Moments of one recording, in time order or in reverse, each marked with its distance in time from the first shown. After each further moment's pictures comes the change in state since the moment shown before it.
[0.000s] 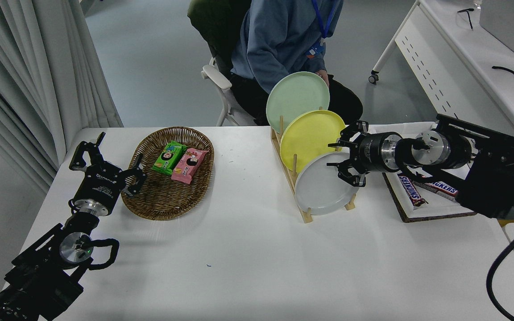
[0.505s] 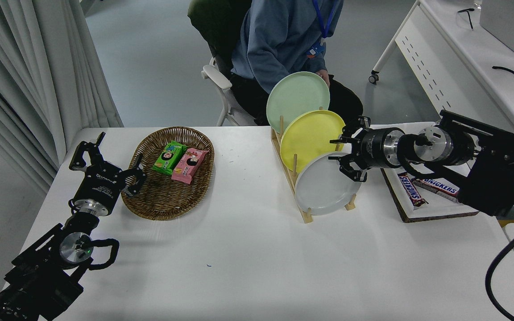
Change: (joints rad) left arm 0.000 0.000 0.000 0.000 0.000 0.000 0.000; right arm -0.016 0.000 0.057 -0.009 -0.050 -0.017 -0.004
